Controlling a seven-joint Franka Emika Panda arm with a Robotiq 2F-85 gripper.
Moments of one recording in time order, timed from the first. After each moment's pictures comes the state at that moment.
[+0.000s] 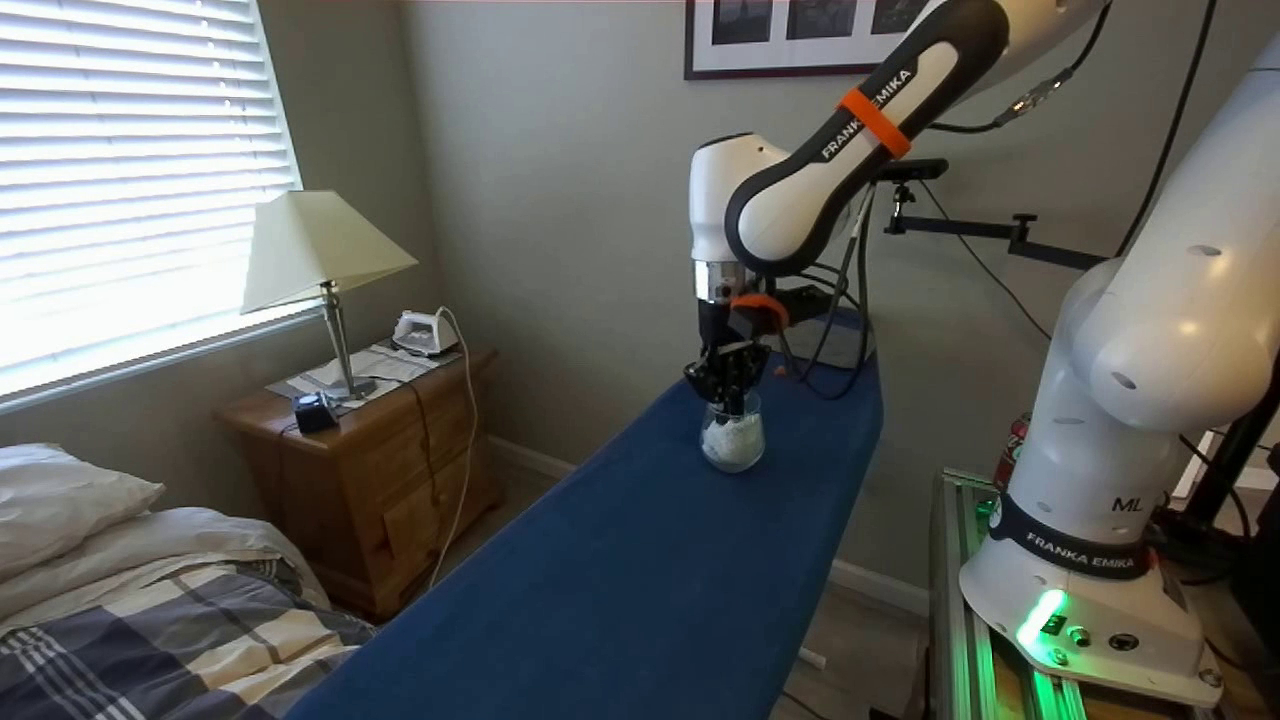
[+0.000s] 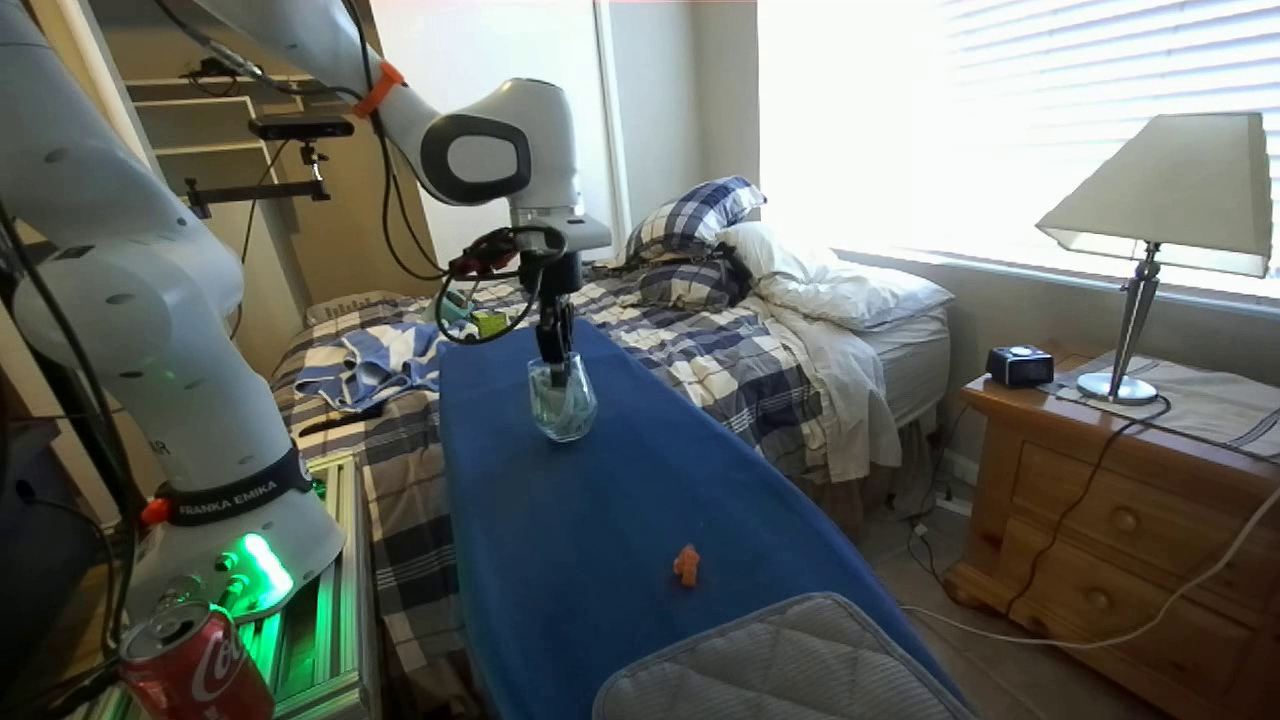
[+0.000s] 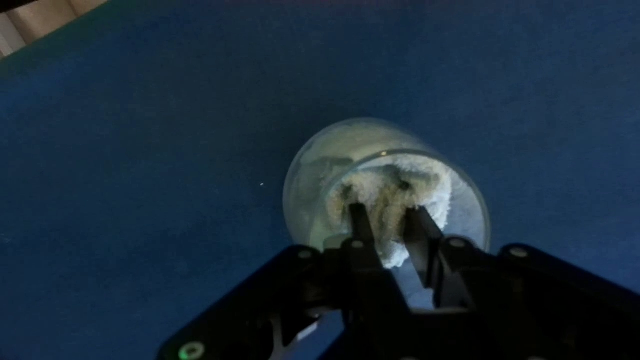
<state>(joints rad) -0.10 -0.26 0.04 -2.69 -0.02 2.37 0.47</state>
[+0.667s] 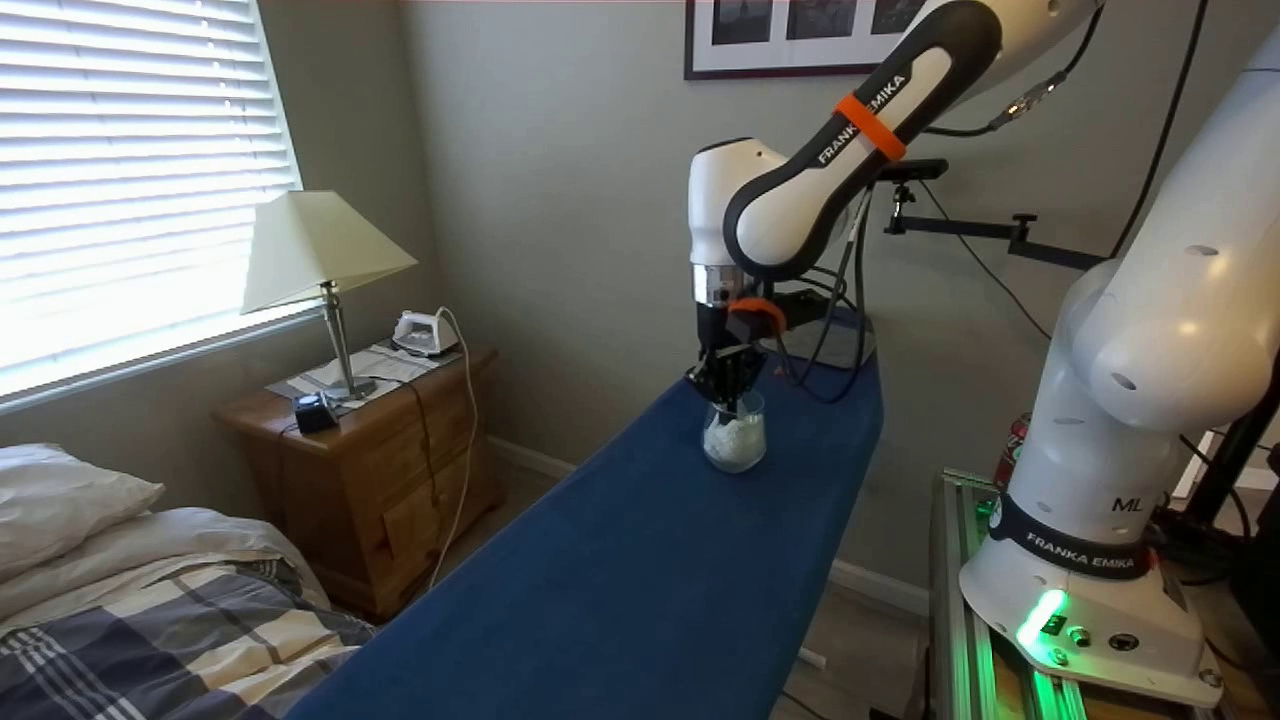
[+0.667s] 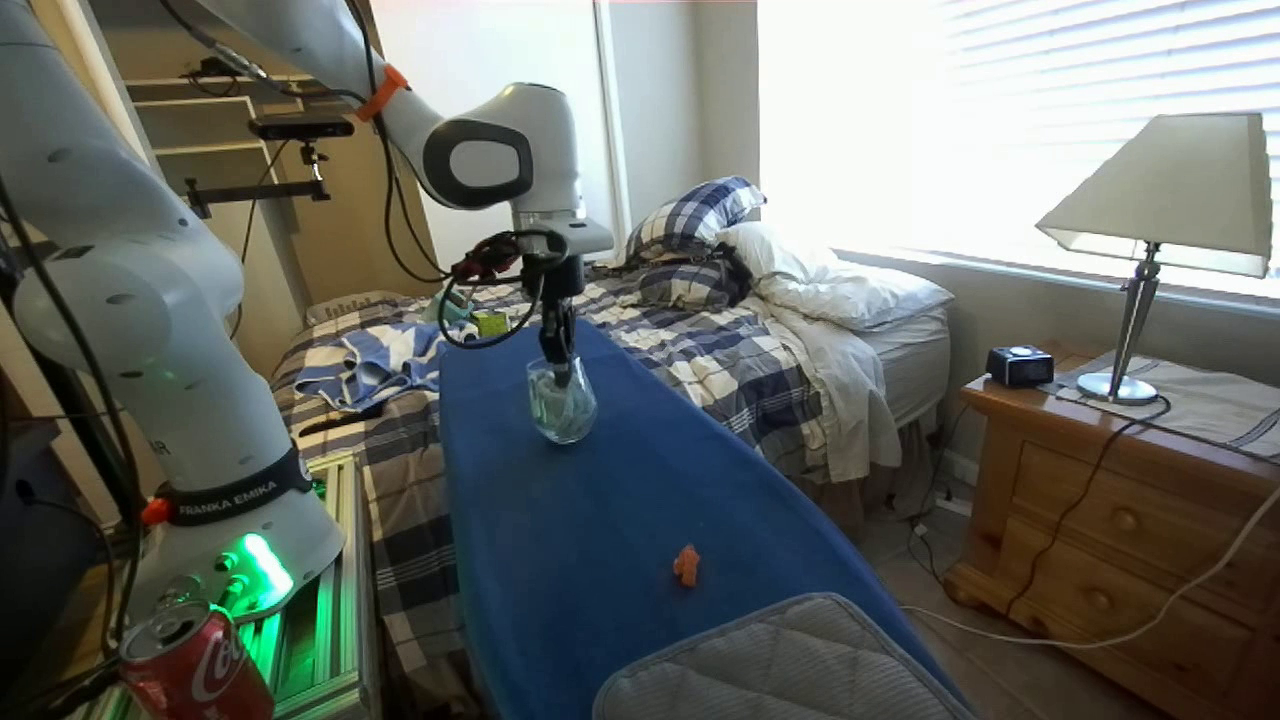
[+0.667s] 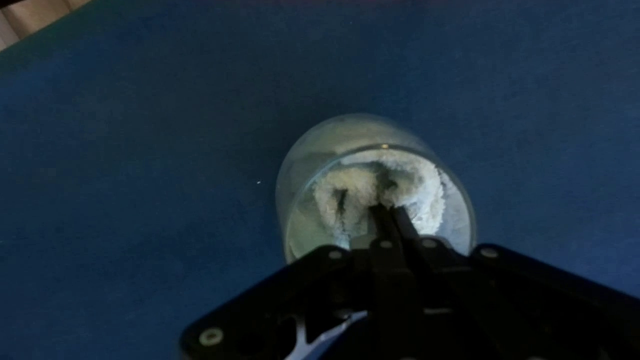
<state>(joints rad) -0.10 -0.24 0.04 -2.69 -0.02 2.39 0.47</state>
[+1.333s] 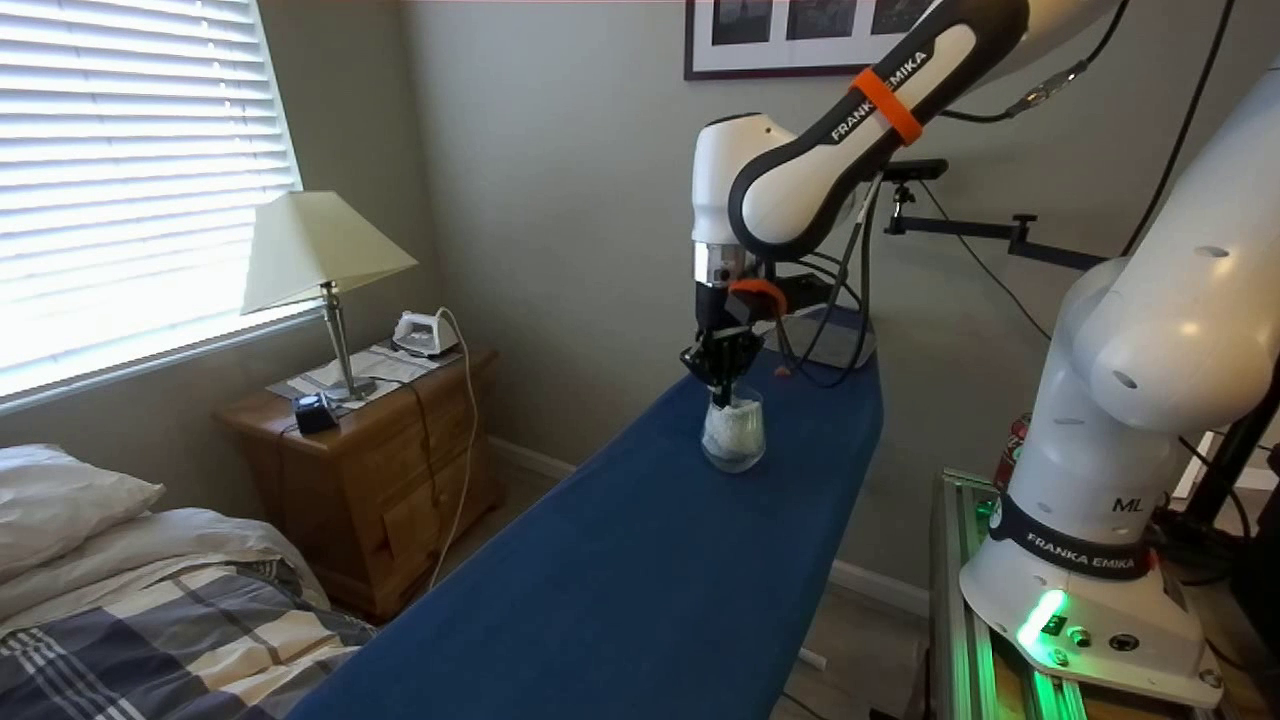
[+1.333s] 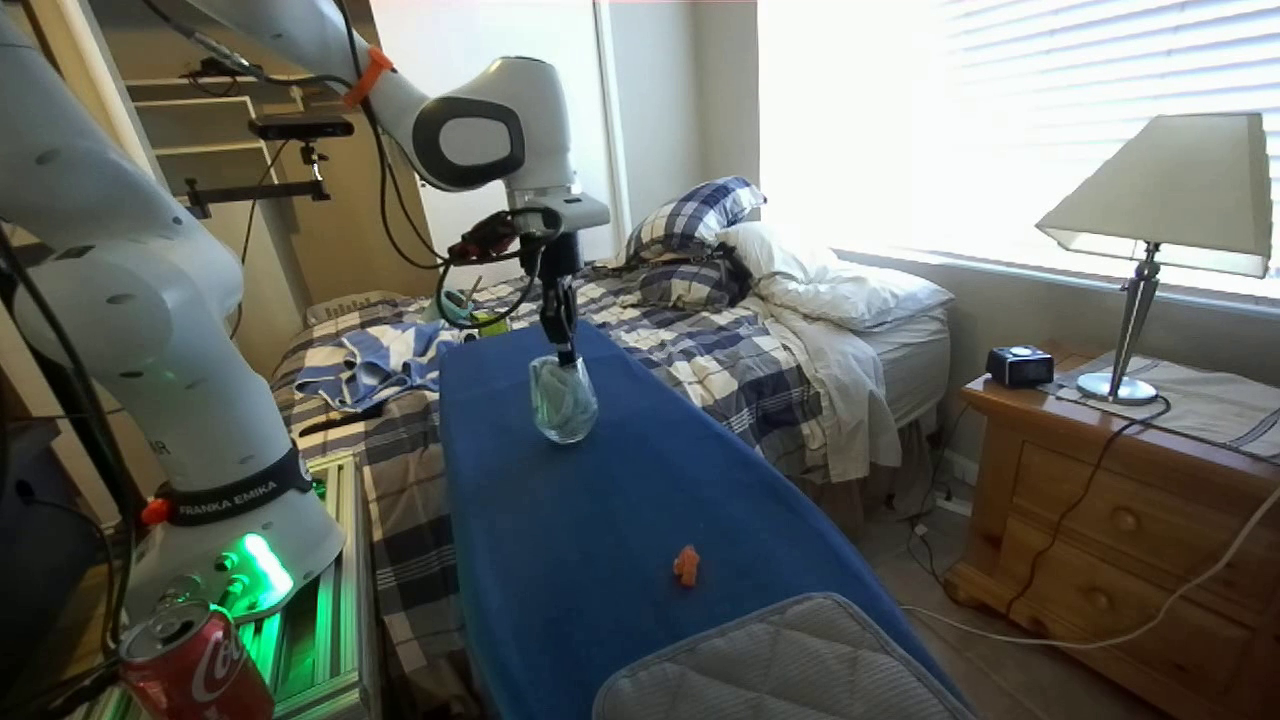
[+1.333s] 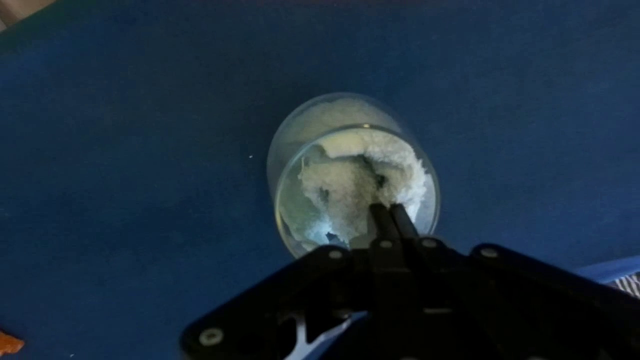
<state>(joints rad) -0.10 -0.31 0.04 -2.69 -0.01 2.37 0.47</state>
